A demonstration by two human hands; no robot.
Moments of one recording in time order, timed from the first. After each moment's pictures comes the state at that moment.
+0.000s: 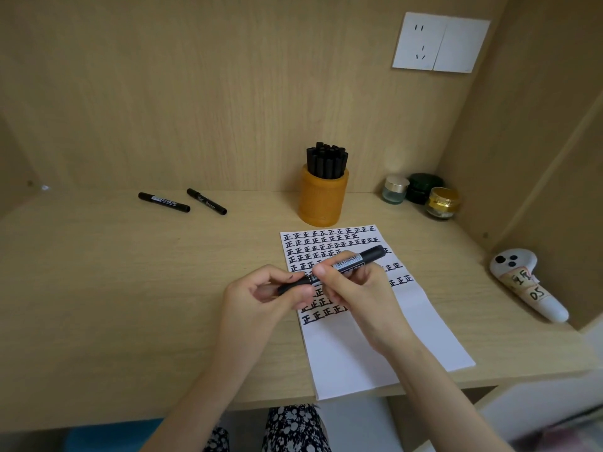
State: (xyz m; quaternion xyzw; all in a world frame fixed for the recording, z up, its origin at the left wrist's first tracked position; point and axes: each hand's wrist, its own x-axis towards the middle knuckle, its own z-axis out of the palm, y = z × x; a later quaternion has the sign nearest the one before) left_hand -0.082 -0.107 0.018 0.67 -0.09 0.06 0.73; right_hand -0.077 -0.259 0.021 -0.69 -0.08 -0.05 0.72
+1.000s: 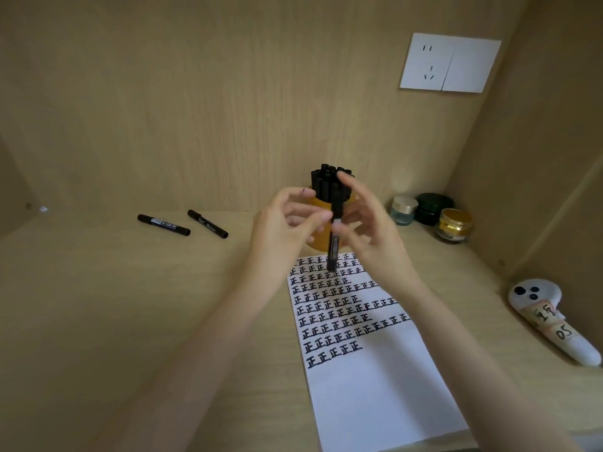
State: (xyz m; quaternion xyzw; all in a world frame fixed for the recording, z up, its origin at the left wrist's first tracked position) left_hand 0.025 -0.136 0.081 0.74 -0.15 0.13 0.65; right_hand 0.014 -0.290 0.067 -0.81 -0.21 -0.23 0.49
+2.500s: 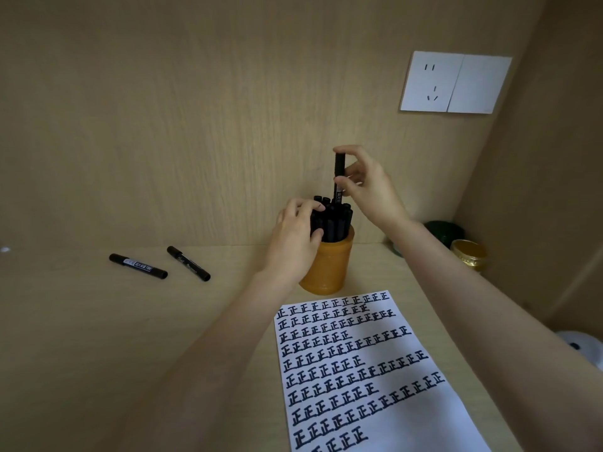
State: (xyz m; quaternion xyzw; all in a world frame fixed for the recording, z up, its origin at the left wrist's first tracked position) left_hand 0.148 -0.181 0.064 0.89 -0.20 0.21 0.35; right_hand 0.183 -0.337 0.113 -0.85 -0.16 -0.27 0.41
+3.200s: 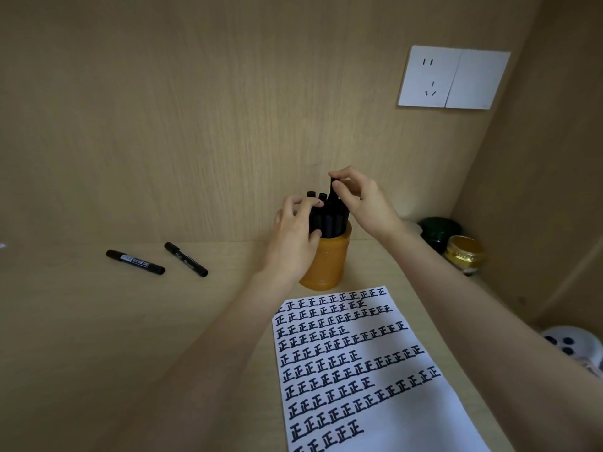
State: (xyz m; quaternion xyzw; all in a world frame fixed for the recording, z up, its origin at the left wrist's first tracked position) left_hand 0.148 -0.183 0.056 0.89 -0.20 0.23 0.35; right_hand 0.177 -0.338 0.091 -0.87 -0.14 -0.22 0.42
